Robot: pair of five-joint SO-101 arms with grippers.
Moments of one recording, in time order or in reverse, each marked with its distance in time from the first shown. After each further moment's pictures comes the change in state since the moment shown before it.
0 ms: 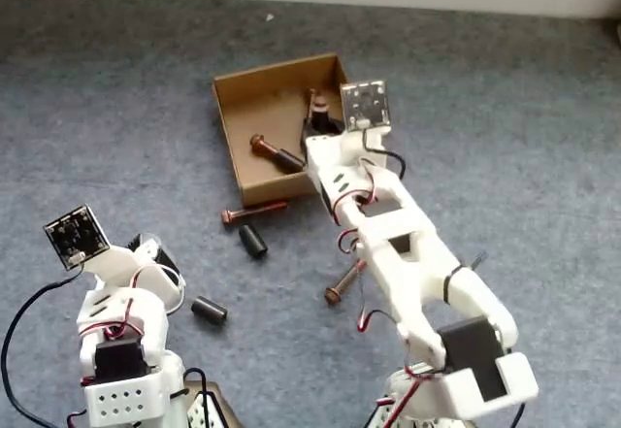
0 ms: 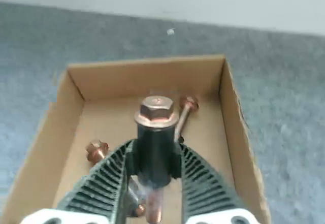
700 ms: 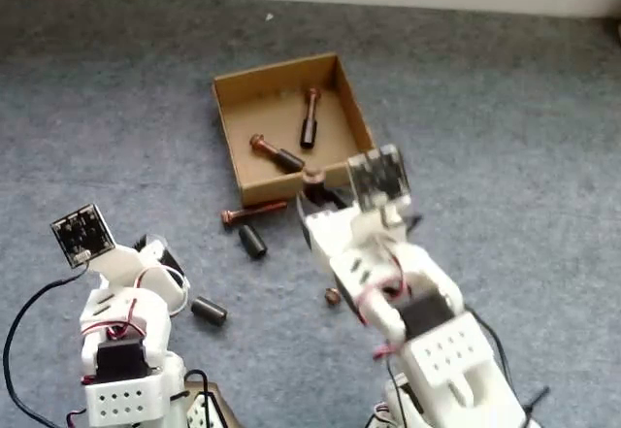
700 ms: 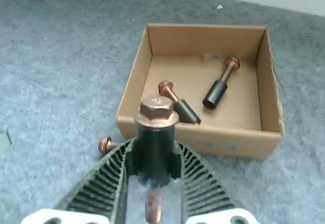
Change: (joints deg) left arm 2.1 0.0 -0.1 0.7 0.0; right arm -9.1 -54.6 17.5 40.2 0.0
